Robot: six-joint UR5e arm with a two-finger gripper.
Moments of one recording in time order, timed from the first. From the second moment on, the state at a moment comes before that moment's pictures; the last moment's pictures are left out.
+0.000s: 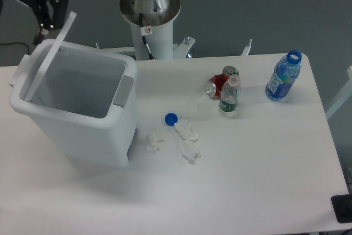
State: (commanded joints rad) arm 2.15 -1.41 -1.68 -1.07 1.07 0.33
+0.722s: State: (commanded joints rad) arm 2.23 -1.44 -1.68 -1.07 1.10 0.41
